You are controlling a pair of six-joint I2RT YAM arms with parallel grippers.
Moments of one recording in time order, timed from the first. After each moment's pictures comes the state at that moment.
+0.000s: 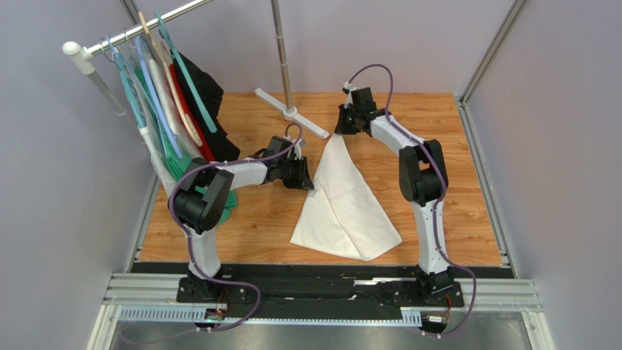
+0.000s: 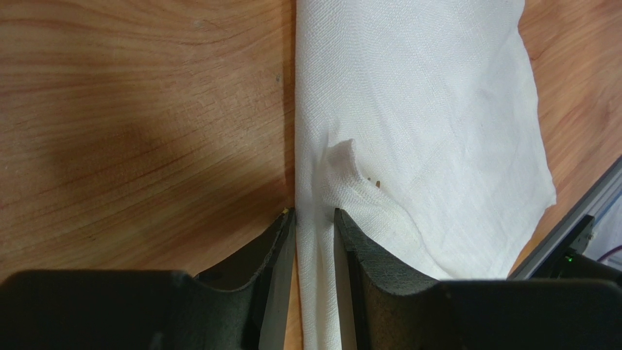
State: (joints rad) left arm -0.49 1.89 1.07 -0.06 0.42 -0.46; right arm 0.33 2.34 1.92 -0.34 -0.22 0.28
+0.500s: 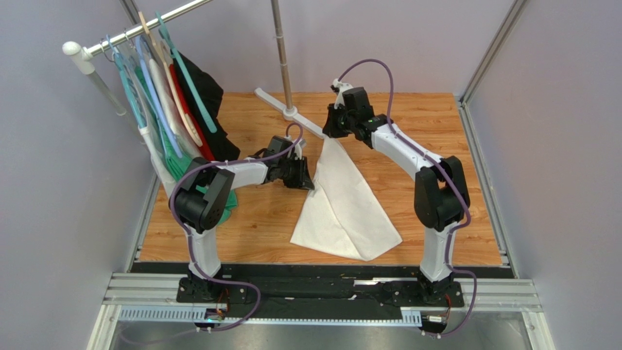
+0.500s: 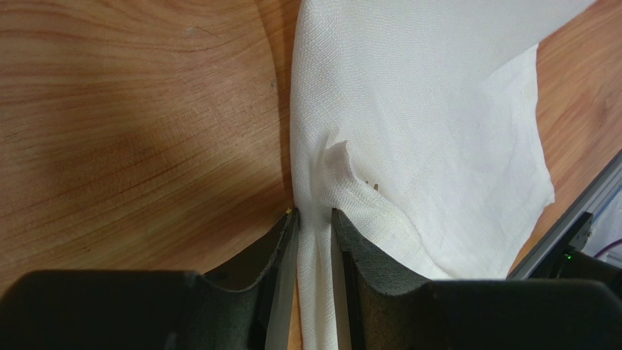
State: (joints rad) left arm -0.49 1.91 1.08 -0.05 0.44 -0.46; right arm 0.45 1.98 1.65 -0.27 -0.19 0.29
